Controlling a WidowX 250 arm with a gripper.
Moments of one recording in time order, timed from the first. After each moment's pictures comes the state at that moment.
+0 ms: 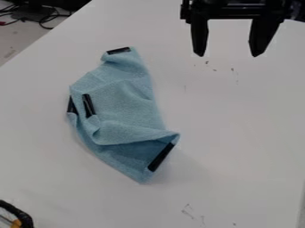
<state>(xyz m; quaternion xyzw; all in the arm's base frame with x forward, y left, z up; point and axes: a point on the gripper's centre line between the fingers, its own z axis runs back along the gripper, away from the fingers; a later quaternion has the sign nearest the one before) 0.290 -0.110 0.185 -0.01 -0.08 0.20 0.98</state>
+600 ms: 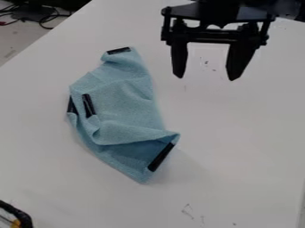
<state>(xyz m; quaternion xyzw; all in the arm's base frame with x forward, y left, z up) 0.267 -0.093 0.161 0.02 -0.03 0.21 0.98</state>
